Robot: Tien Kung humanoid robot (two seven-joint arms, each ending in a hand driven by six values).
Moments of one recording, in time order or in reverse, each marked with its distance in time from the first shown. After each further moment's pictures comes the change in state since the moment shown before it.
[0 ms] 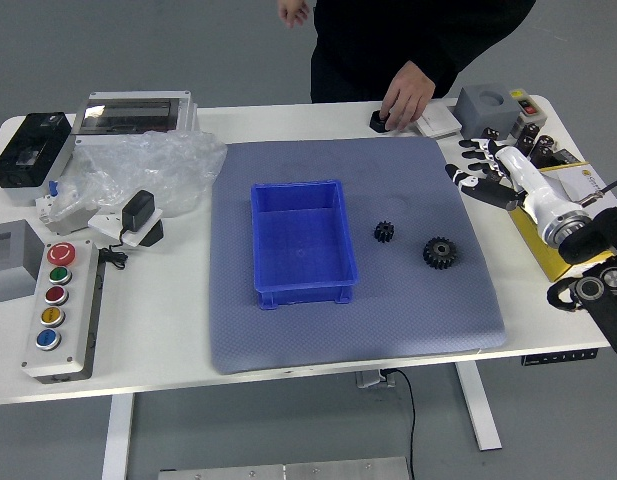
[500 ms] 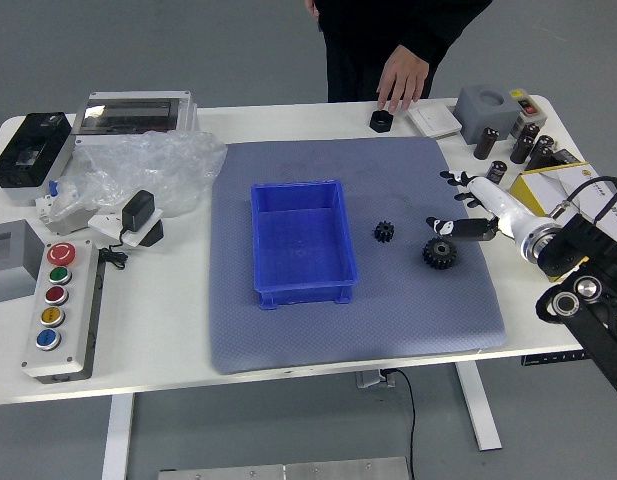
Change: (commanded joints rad) left arm 0.001 0.000 0.000 0.000 0.001 0.001 0.000; right arm 0.024 -0.015 -0.103 0.010 -0.117 0.095 -0.098
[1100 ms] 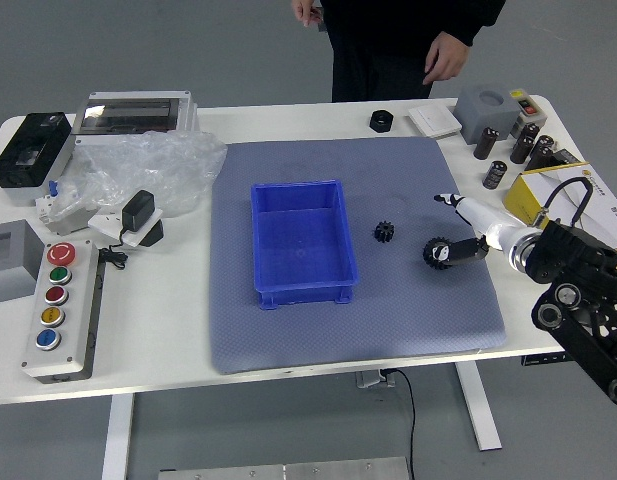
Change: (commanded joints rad) left arm 0.000 0.001 0.002 0.000 0.001 0.001 0.001; right arm 0.051 -0.037 -0.130 -0.011 -0.108 0.057 -0.066
